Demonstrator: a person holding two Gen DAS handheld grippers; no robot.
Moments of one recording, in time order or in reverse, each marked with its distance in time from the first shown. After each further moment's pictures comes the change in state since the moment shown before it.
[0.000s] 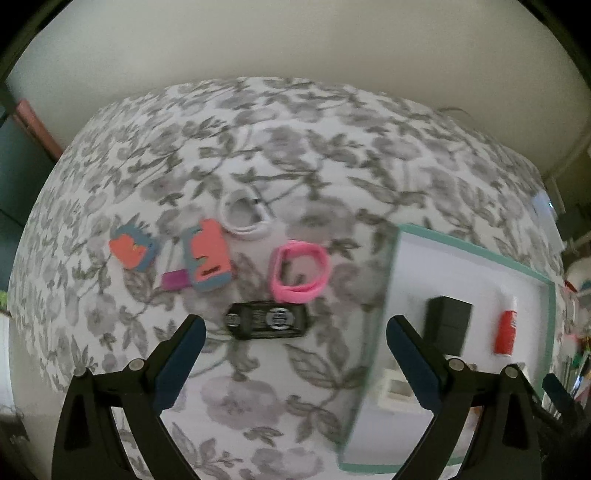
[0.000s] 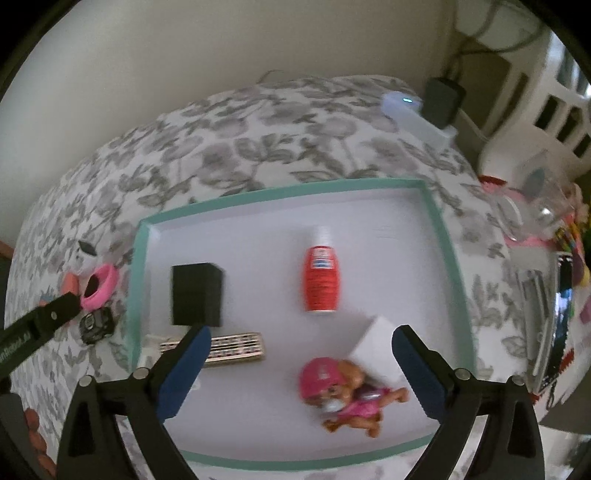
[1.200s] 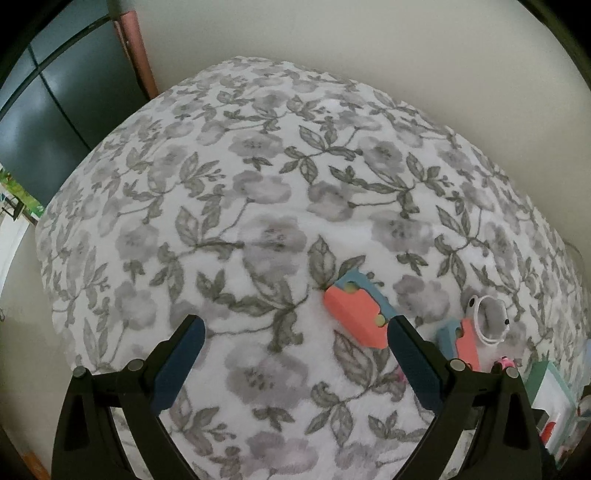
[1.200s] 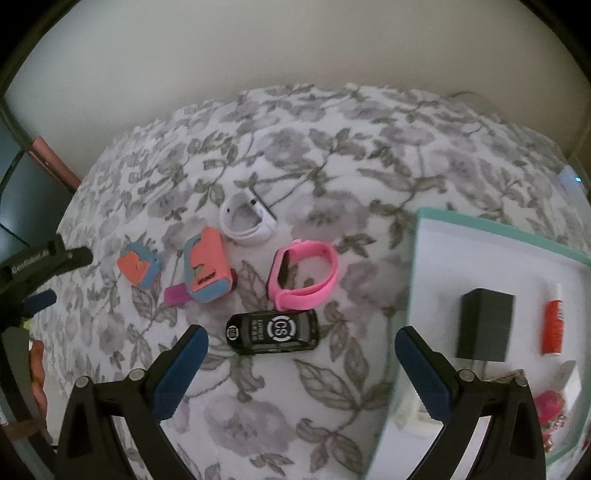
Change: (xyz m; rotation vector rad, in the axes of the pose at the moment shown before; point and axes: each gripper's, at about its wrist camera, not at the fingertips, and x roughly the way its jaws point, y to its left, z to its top) left arm 0.034 0.236 0.035 -0.371 -0.031 0.118; right arm 0.033 0.201 -0.015 -0.272 0.002 0.234
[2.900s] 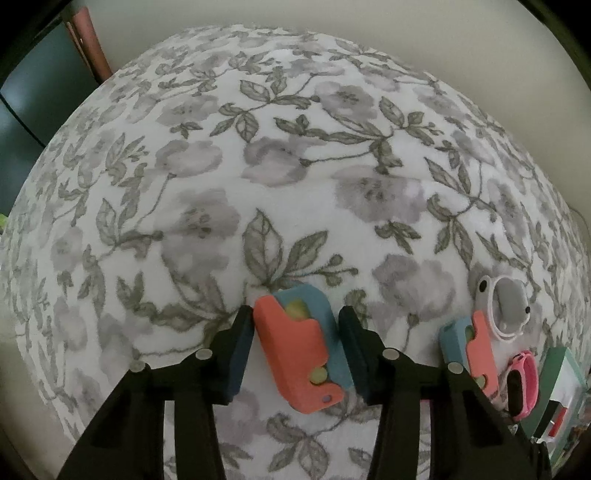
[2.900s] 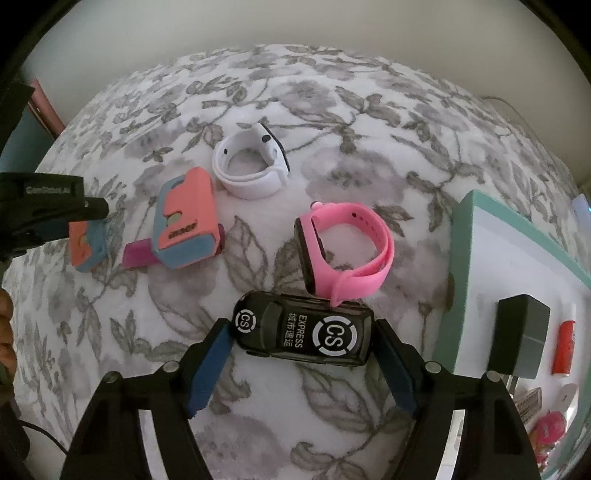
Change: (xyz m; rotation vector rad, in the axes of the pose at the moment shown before) left arm 0.055 -0.032 0.002 0.098 0.111 -0.060; right arm 0.050 0.026 -0.020 -0.126 0.068 -0.116
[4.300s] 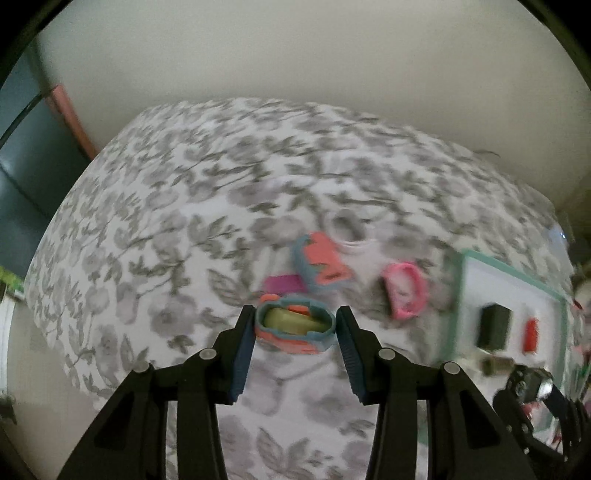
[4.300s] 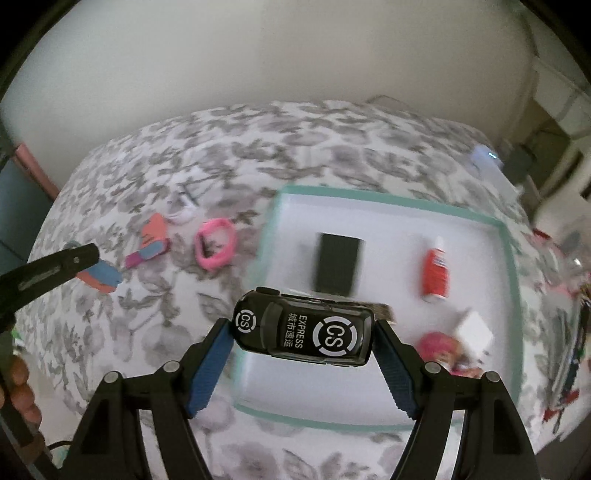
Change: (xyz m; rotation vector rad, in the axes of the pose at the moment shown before) left arm -0.130 -0.099 -0.107 0.235 -0.182 -0.032; right arm -0.128 -0.130 -0.070 0.205 -0.116 -0.032
